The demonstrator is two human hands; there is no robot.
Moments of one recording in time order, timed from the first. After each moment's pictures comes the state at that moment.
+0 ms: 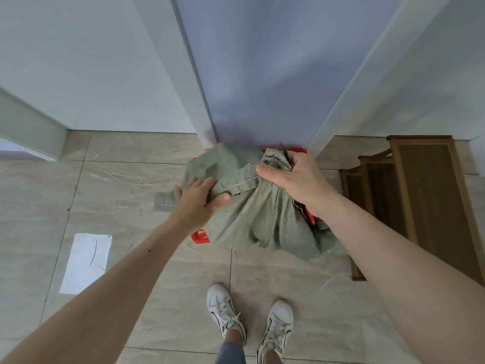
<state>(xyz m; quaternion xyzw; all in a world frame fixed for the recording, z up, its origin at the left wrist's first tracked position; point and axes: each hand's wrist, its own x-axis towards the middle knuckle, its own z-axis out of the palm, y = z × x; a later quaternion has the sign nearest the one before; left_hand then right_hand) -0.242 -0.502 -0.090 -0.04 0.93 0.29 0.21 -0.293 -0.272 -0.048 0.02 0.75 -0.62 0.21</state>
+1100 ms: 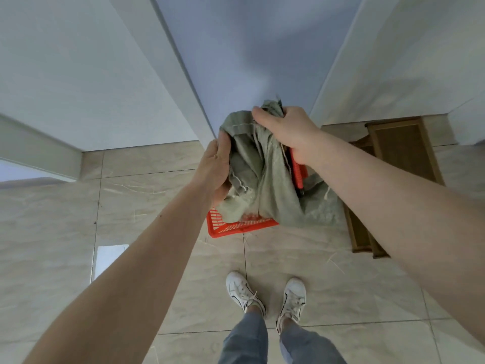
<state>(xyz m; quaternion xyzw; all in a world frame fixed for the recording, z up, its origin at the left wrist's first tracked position) -0.280 -0.446 0.064 -0.25 0.57 0.76 0.19 -0.326 -0.301 0.094 0.18 0.72 -0.64 0.18</state>
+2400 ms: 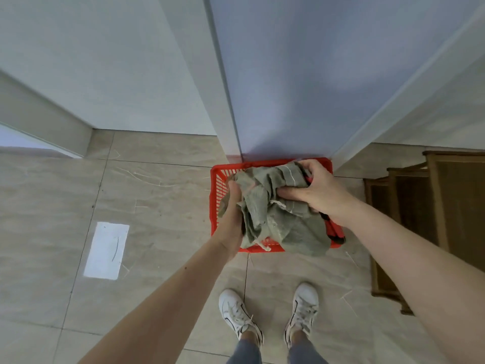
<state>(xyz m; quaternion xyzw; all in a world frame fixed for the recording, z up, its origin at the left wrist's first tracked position) -0.263 -0.466 -0.080 -0.33 0.47 0.79 0.22 -0.332 -0.292 -0.063 0.08 0.79 -0.52 0.32</state>
